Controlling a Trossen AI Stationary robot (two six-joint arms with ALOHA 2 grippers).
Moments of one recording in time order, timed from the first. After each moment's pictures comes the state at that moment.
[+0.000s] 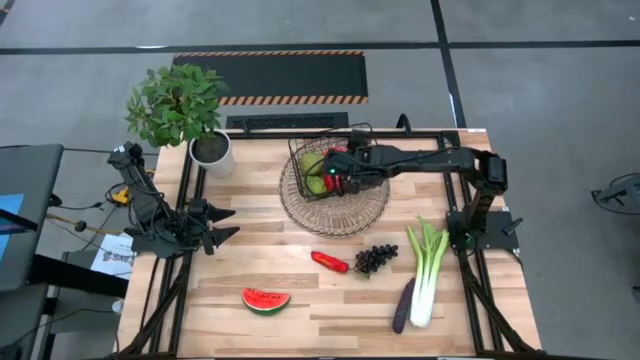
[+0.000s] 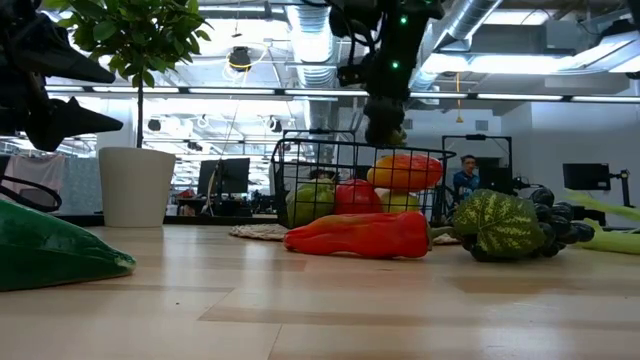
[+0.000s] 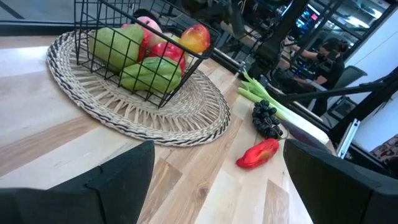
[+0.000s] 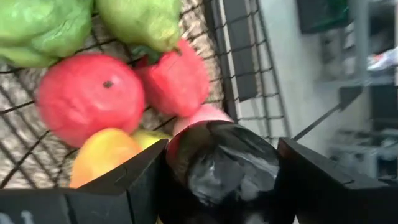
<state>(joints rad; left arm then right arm) -0.95 0.21 0.16 -0.52 -1.17 -1.06 -0.19 1.80 1.51 -0.84 0.71 -0.21</state>
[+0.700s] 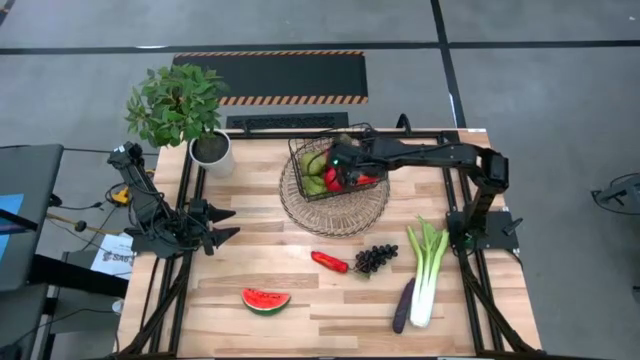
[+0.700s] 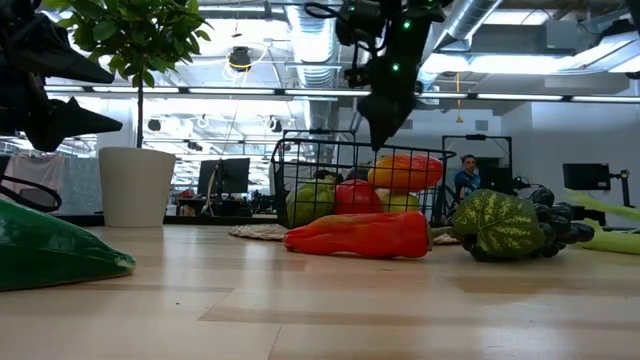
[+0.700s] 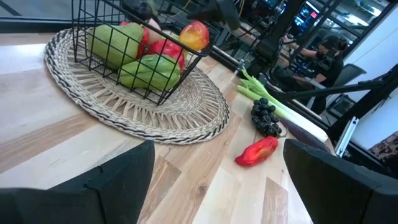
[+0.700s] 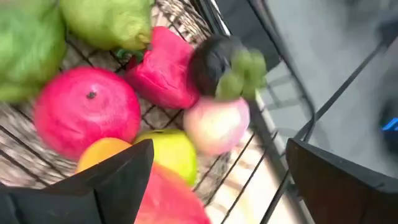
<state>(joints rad) -0.95 0.21 0.16 -0.52 -1.16 -1.06 -0.25 1.79 1.51 -0.90 0.65 0.07</state>
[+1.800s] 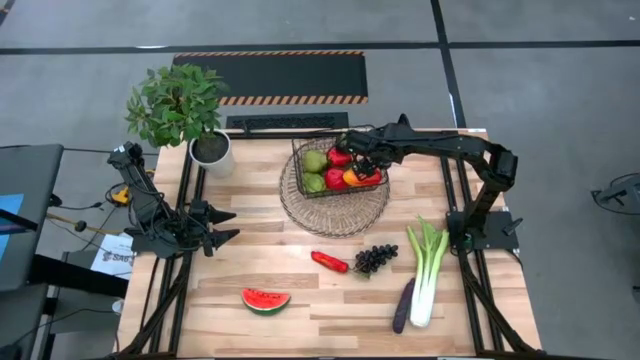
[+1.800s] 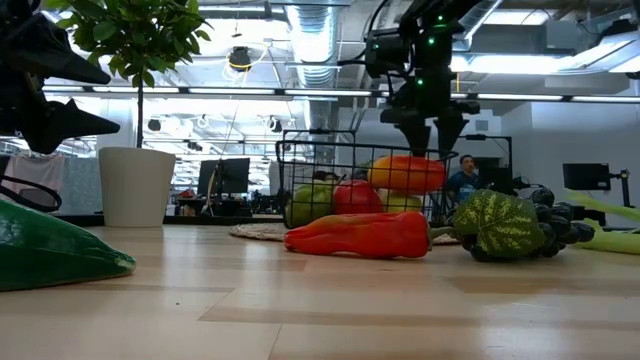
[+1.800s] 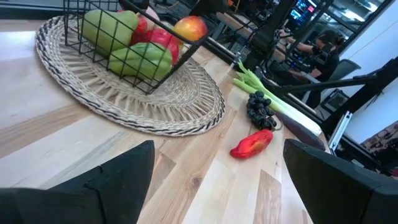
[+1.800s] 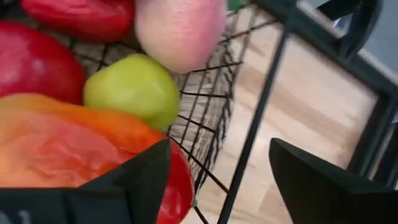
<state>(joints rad) -0.95 0.21 0.16 -0.52 -1.13 -1.08 -0.39 1.74 1.44 -1.16 0.38 0.65</state>
